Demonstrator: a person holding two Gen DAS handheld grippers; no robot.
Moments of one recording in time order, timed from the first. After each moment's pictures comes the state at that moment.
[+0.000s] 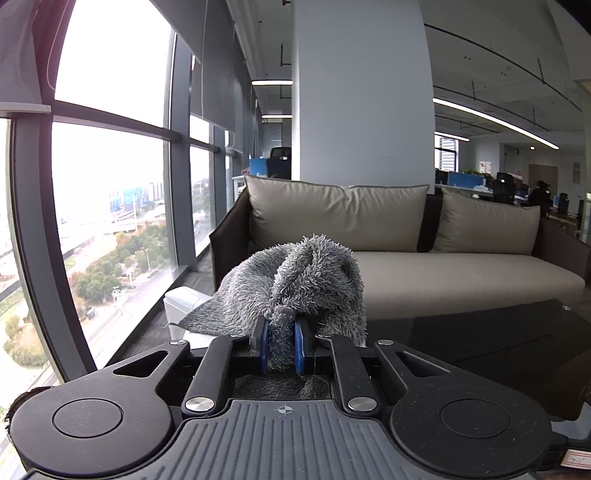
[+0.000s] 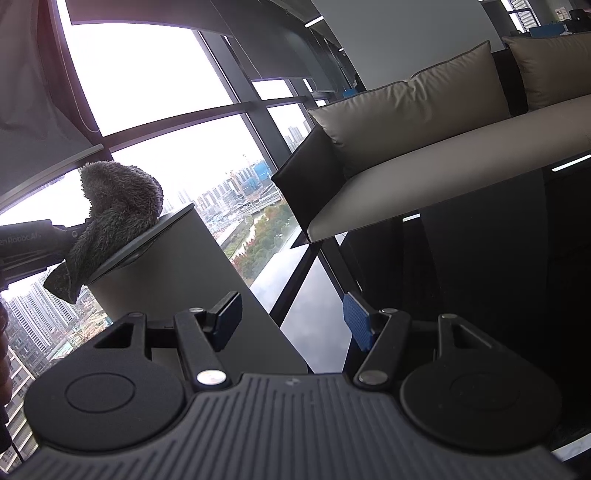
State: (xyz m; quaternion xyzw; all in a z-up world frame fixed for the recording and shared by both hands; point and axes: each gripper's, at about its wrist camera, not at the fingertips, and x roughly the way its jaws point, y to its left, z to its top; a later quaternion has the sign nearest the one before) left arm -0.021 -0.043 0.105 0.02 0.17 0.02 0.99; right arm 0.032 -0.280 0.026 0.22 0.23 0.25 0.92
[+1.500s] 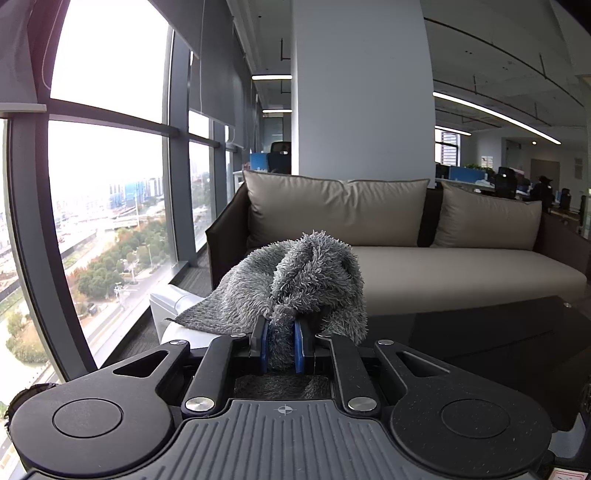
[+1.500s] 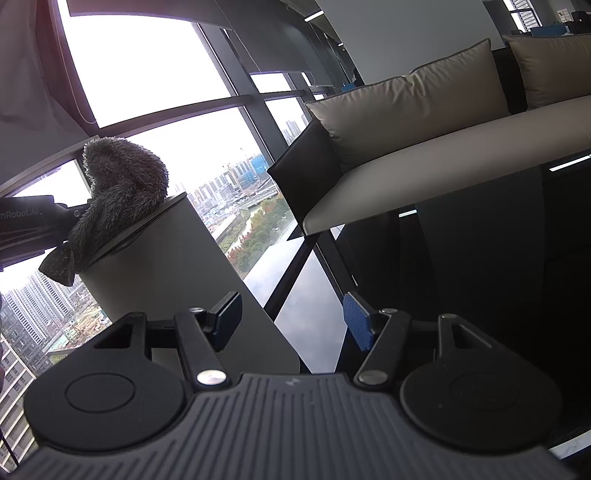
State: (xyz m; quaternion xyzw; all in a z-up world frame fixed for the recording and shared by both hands) left arm -0.007 -0.053 0.106 0.02 0.18 0.03 0.98; right arm 0.036 -0.280 0.024 0.21 0.24 0.24 0.92
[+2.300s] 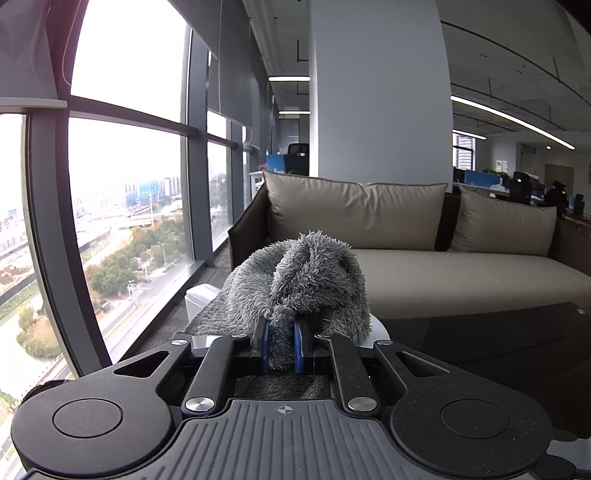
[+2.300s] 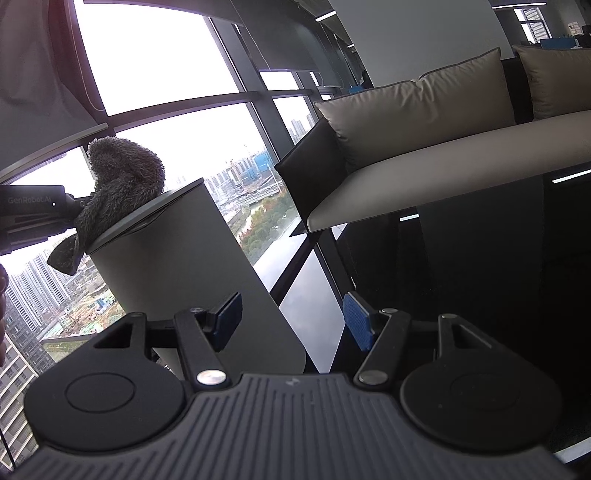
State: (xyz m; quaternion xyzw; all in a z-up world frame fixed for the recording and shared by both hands) left arm -0.026 -0.031 0.105 0.02 0.17 0.06 0.98; right arm 0.018 -0.266 0.024 0.18 0.24 0.25 0.92
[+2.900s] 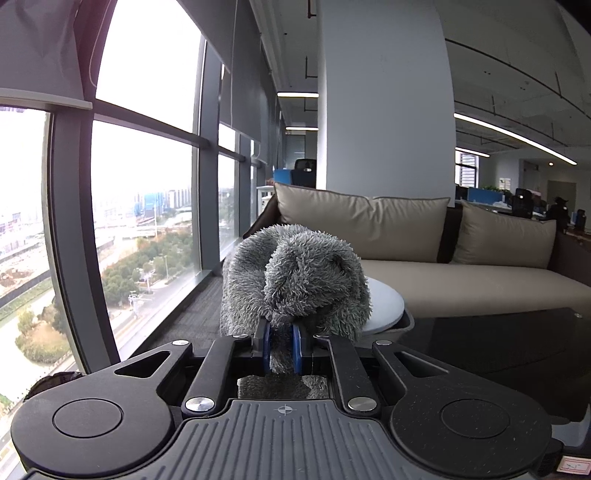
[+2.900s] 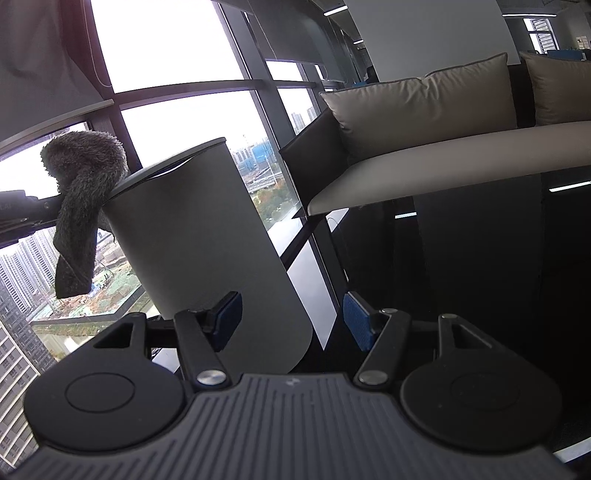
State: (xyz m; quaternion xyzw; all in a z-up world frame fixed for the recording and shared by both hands) left arm -0.089 -0.008 0.082 -0.01 0.15 0.06 0.99; right arm -0.008 -0.246 0.011 0.15 0.24 0.25 0.93
